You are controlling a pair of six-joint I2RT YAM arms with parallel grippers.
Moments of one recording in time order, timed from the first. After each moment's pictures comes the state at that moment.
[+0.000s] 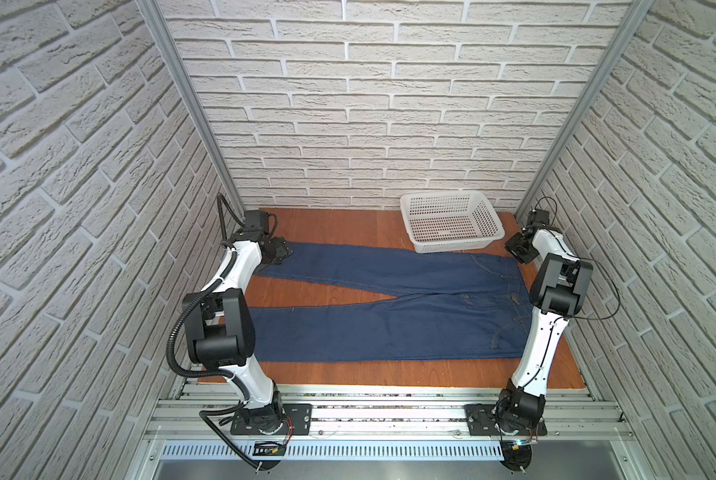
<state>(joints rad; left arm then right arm) 0.09 1.72 1.38 -0.69 -0.02 -0.46 -0.42 2.41 2.02 -0.74 -0.01 0.62</state>
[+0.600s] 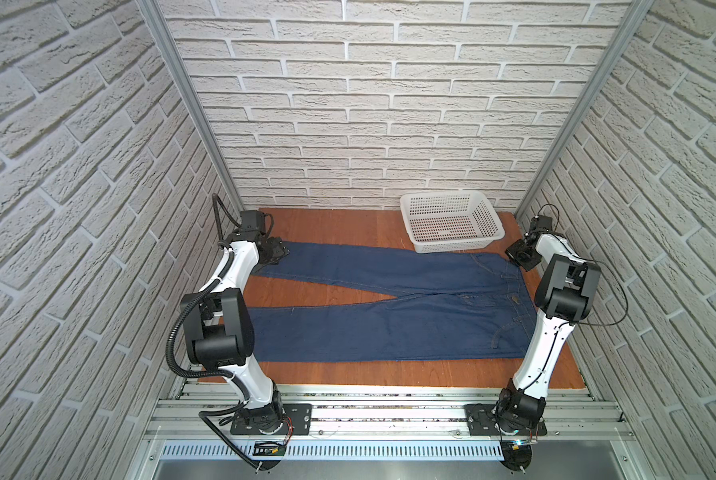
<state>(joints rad) 0.12 1.73 1.39 -0.70 -0.02 -0.46 -0.44 2.25 1.77 -0.71 -0.05 0.64</state>
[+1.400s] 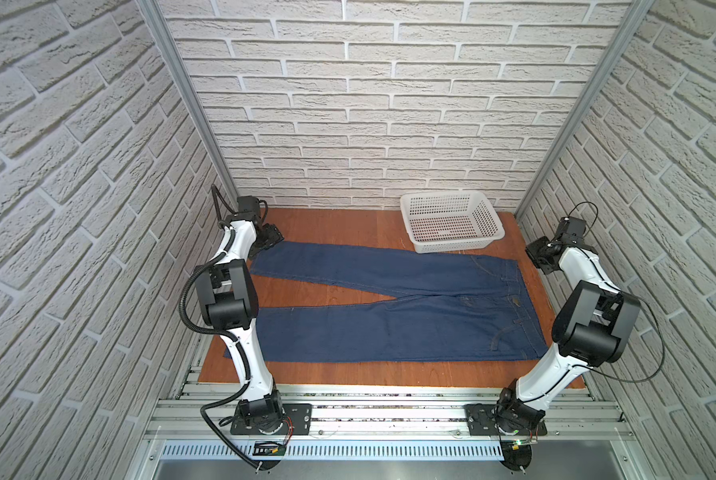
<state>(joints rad) 0.17 2.07 1.79 -0.81 0.01 -0.46 -0.51 1.84 1.45 -0.55 -0.13 0.70</state>
